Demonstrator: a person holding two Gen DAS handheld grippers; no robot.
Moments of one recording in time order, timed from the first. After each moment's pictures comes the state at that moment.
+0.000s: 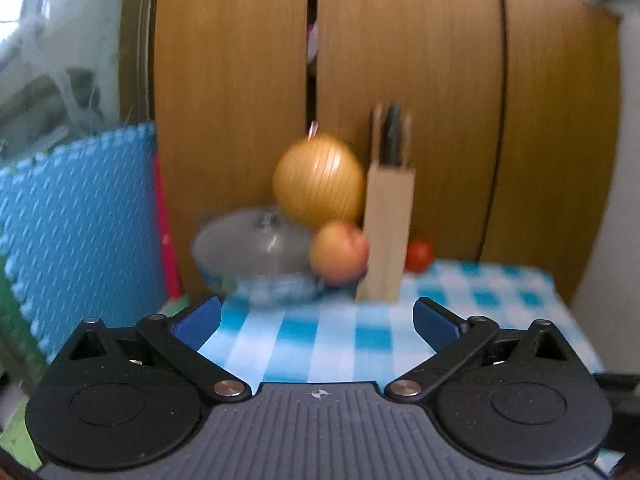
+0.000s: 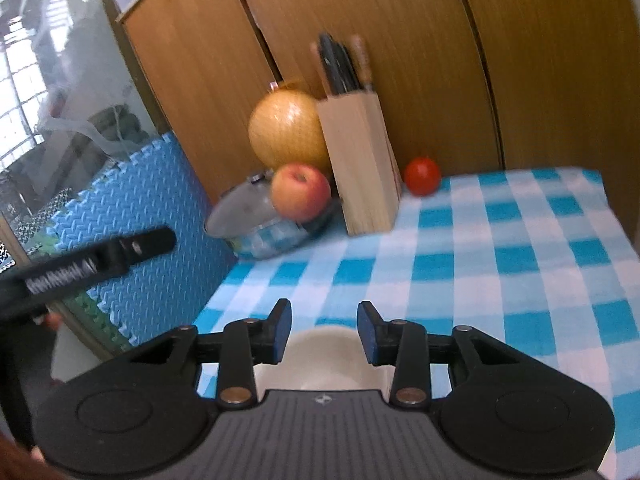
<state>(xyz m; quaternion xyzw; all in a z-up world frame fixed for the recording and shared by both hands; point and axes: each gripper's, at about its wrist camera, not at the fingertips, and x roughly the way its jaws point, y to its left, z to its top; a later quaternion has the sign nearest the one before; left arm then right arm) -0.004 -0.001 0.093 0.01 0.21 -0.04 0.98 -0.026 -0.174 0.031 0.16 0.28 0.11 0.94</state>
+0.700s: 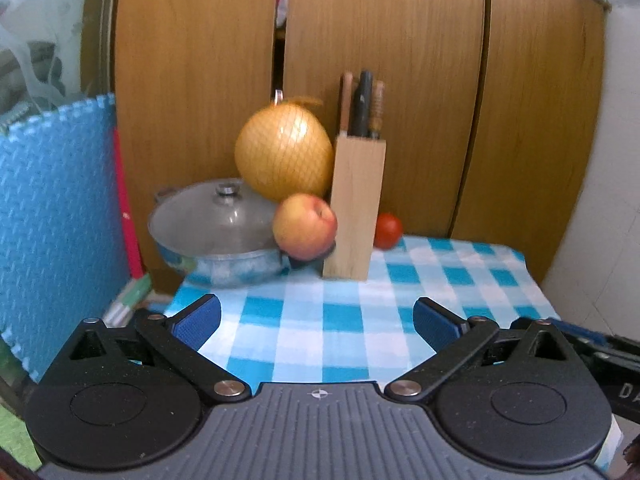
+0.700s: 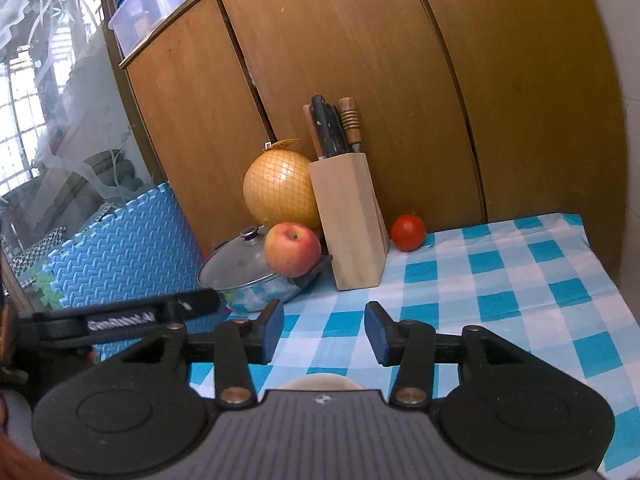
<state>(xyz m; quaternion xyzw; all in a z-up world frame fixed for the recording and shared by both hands) 0.021 -0.001 0.075 0.00 0.28 -0.09 0.96 -0.043 -0.181 0.043 0.16 0.21 0.08 0.96</state>
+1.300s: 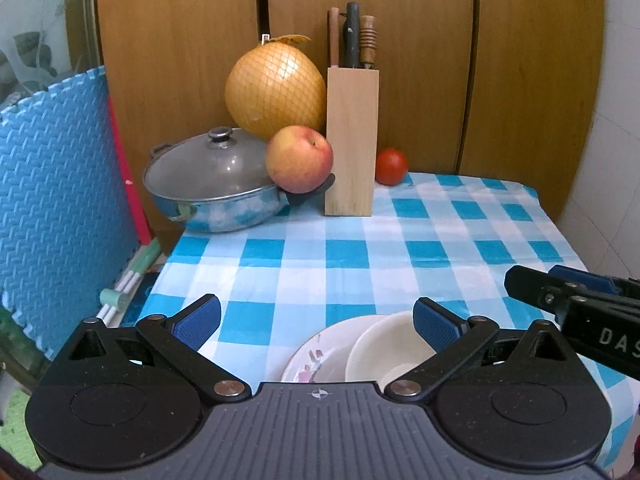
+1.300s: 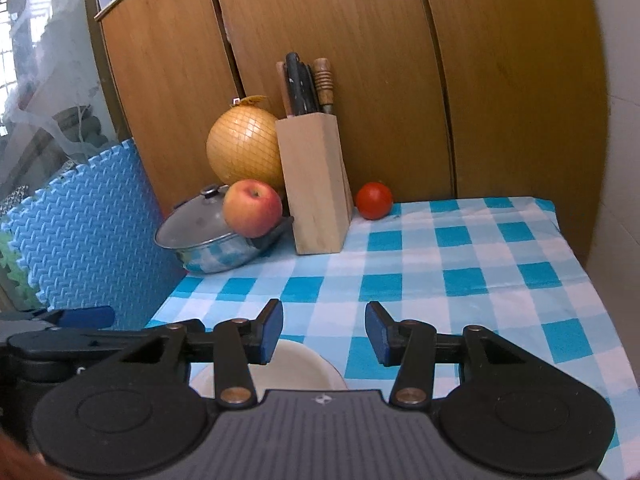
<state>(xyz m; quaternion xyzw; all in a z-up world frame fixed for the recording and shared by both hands) 0.012 -0.019 0.045 0.05 0.33 -0.07 0.94 -0.031 -0.177 0.024 0.12 0.26 0.03 0.96</state>
